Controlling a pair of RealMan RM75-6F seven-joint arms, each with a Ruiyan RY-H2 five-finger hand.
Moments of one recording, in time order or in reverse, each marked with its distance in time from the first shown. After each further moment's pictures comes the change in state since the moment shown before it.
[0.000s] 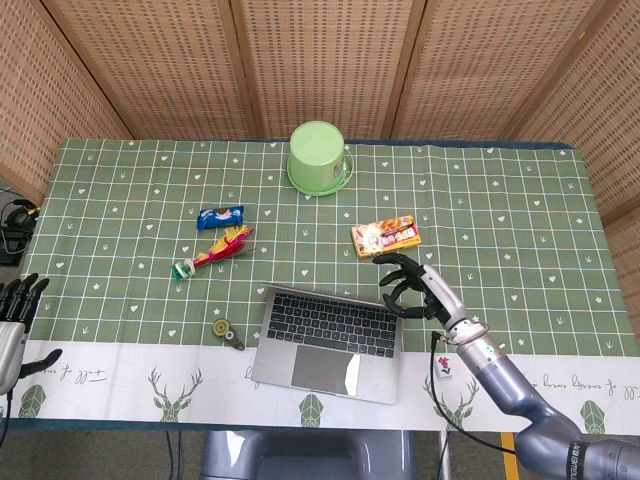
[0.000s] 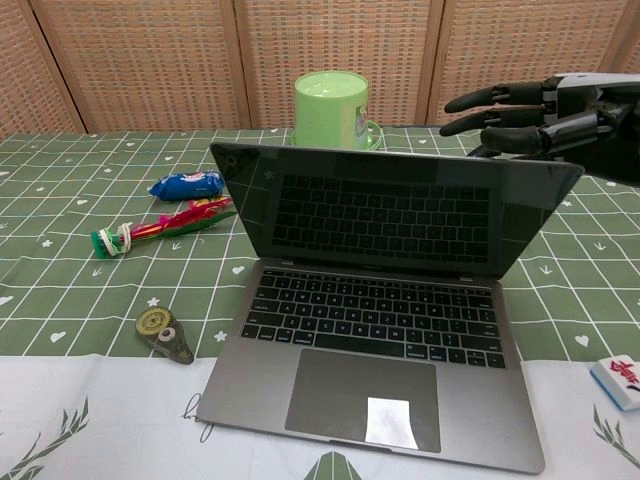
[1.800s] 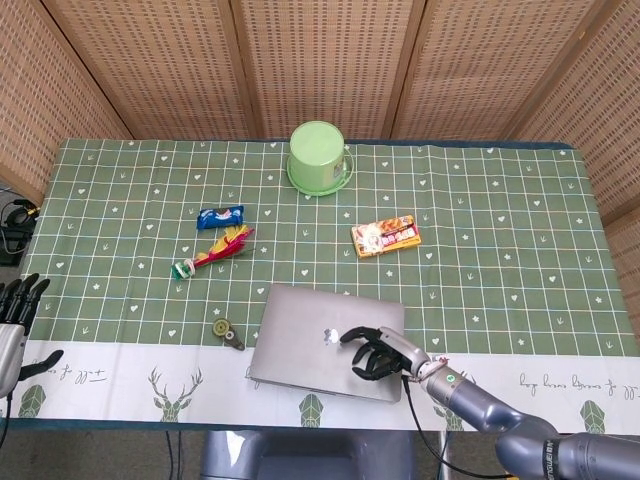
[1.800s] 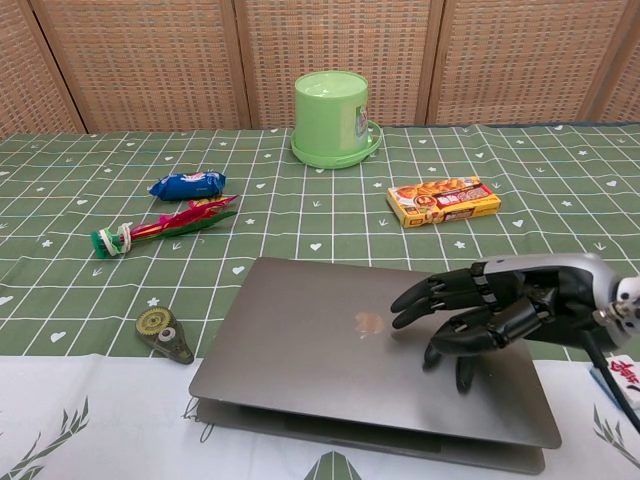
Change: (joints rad) left arm 0.009 0.011 0.006 -0.018 0.031 0.029 -0.008; right arm 0.084 -0.107 -0.130 0.065 0.026 -0.325 -0.016
